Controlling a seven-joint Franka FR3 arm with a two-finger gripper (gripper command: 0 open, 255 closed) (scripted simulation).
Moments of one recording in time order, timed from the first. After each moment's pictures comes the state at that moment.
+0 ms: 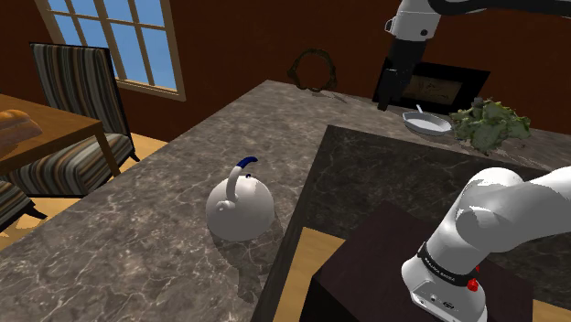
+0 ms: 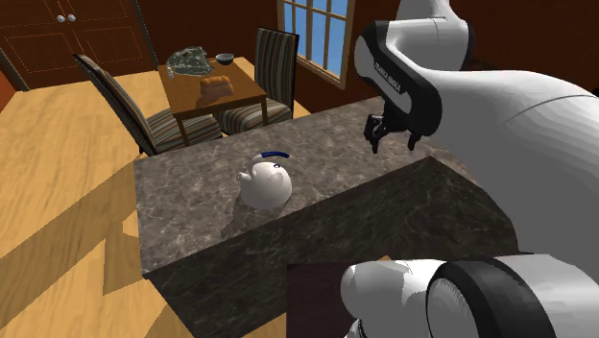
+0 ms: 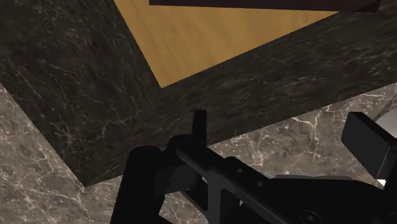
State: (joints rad) arm 0.00 -0.77 -0.05 -2.28 -0.09 1.50 -0.07
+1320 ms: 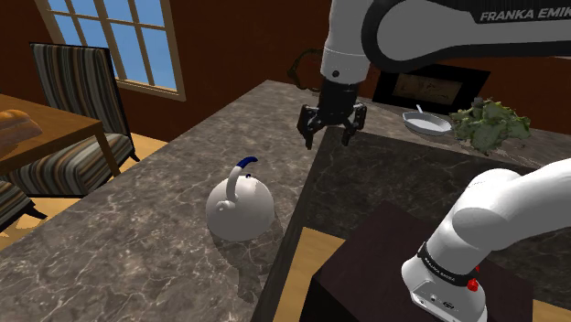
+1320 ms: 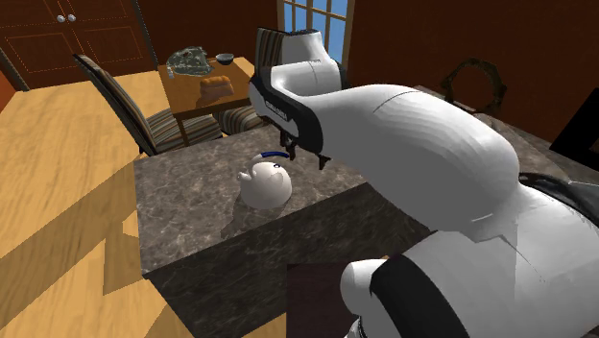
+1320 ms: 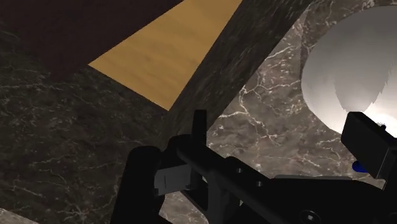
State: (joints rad) arm -0.07 -0.64 0.46 -2.31 0.21 1.74 0.81
